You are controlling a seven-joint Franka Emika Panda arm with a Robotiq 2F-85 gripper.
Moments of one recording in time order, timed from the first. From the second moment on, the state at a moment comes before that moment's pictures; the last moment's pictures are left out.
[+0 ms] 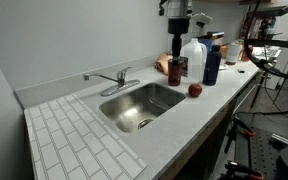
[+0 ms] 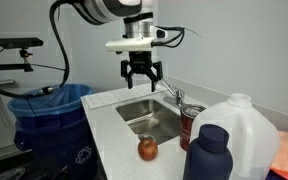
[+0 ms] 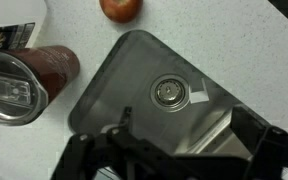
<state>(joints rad) 0.05 -0.21 -0.08 -2.27 -0.04 2.11 -0.37</state>
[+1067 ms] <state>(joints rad) 0.07 -0.07 0.01 -2.10 -0.05 2.11 -0.38</state>
